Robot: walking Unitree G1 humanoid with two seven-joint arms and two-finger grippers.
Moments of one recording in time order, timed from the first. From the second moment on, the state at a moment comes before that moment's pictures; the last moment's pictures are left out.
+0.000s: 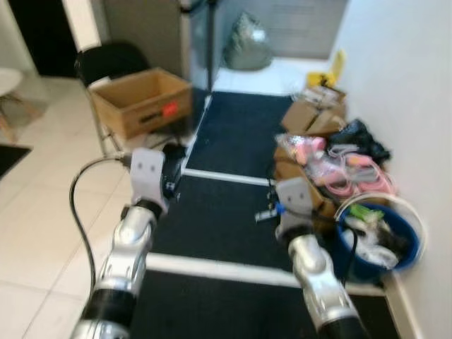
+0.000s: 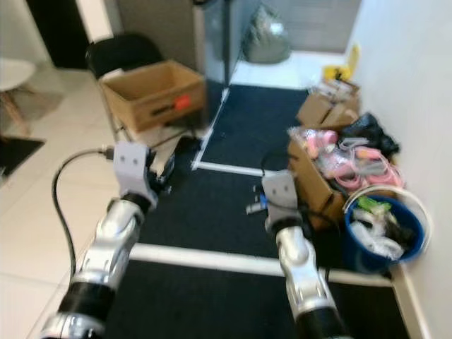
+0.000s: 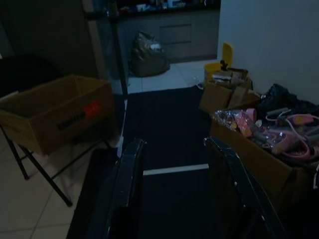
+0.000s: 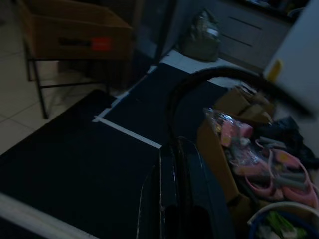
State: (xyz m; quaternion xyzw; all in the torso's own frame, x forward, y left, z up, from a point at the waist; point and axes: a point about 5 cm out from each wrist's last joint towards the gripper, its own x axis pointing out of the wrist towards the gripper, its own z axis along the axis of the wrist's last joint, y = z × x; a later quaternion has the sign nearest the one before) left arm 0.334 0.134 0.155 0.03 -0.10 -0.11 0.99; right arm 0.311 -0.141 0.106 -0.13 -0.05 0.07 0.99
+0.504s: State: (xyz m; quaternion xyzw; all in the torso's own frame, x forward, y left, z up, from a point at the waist) left arm 0.334 0.139 0.141 0.02 -0.06 -0.10 0.99; right arm 0.309 -0.136 0.099 -0.10 -0.03 0.07 0.99
